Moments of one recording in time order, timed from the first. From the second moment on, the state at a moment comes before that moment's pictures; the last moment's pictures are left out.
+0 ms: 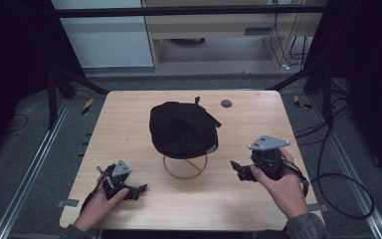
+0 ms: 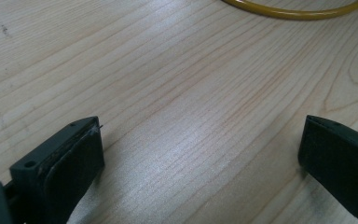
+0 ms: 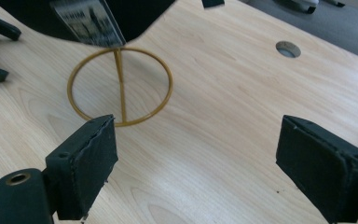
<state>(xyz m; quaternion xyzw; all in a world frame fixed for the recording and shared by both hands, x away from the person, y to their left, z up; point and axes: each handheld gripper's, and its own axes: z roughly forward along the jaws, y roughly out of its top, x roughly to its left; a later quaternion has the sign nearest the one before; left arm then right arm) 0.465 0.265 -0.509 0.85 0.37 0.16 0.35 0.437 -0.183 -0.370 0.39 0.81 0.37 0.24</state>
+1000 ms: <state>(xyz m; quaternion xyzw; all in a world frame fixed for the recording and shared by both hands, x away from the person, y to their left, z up) 0.465 0.264 -0.509 0.85 0.37 0.16 0.35 0.441 -0.185 -0.445 0.42 0.81 0.36 0.21</state>
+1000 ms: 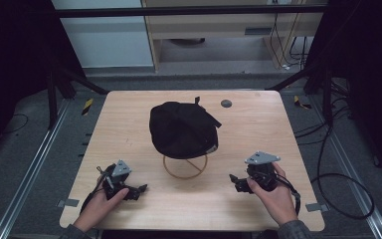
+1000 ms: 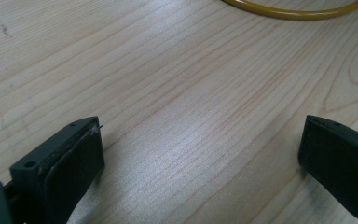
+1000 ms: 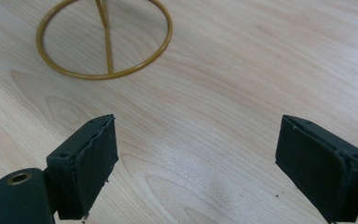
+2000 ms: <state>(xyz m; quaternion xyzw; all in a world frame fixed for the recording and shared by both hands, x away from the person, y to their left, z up) 0.465 0.264 -0.509 0.85 0.37 0.16 0.35 0.485 -0.168 -0.502 0.46 0.79 0.36 0.18</state>
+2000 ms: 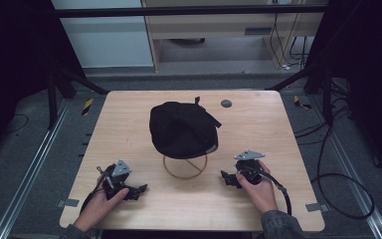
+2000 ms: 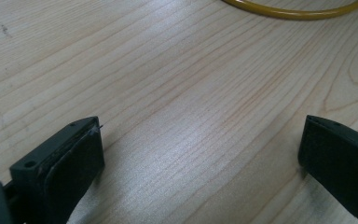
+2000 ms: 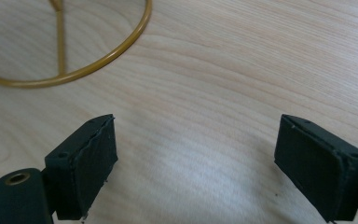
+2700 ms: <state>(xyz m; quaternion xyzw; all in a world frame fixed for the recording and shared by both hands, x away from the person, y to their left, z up) 0.465 0.264 -0.509 0.85 0.37 0.16 0.35 0.486 -0.164 -0.511 0.47 0.78 0.34 0.21</state>
